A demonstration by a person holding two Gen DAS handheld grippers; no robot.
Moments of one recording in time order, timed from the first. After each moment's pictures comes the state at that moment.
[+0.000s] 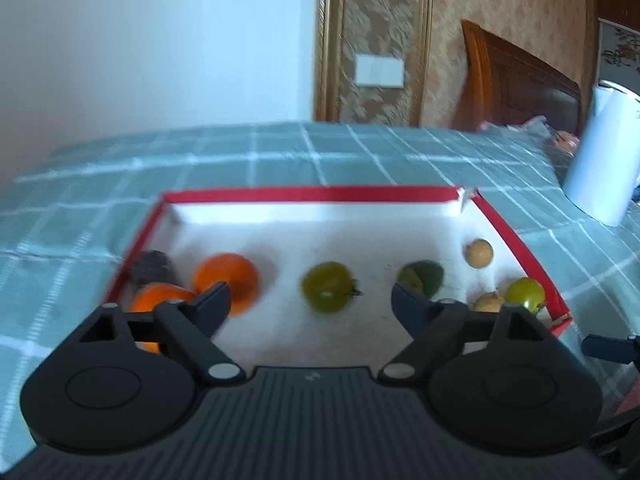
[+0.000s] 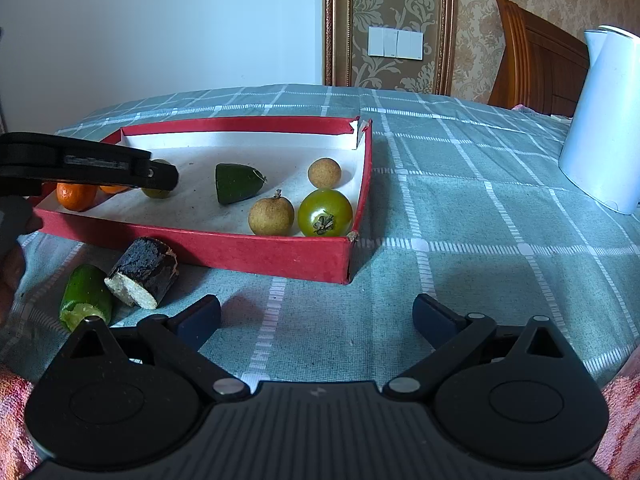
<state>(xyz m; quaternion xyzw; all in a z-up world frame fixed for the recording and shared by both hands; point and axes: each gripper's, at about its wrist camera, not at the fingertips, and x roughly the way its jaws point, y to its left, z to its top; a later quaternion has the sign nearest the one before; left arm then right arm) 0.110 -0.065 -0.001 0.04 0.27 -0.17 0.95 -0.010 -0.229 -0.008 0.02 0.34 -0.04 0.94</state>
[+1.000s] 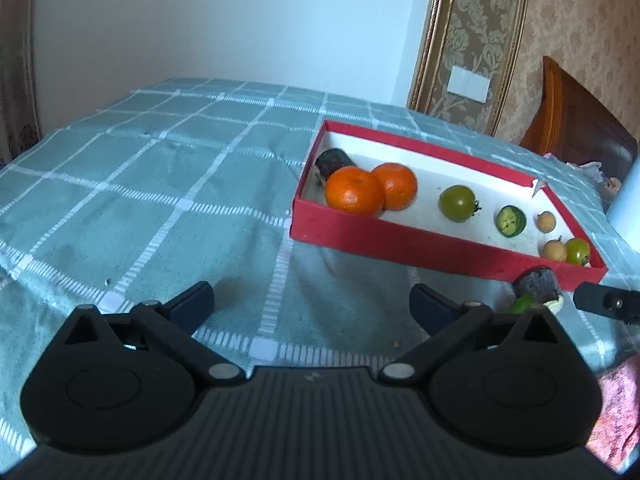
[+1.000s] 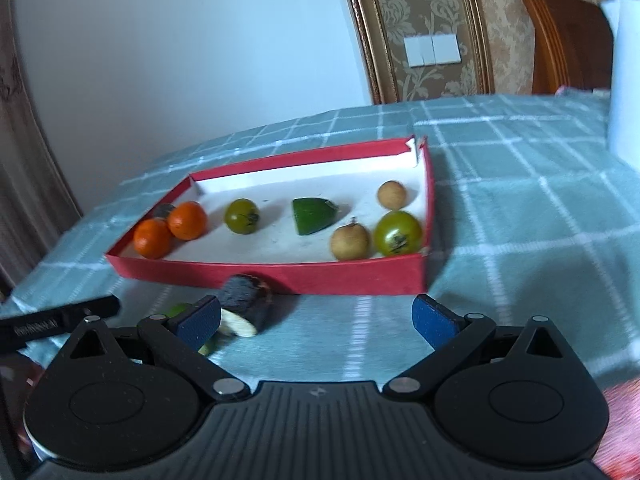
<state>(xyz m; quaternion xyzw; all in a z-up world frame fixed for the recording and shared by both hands) 0.040 0.047 -0.032 -0.05 0.31 -0.07 0.95 -0.018 -0.226 0.009 0.14 0.31 0.05 0.94</state>
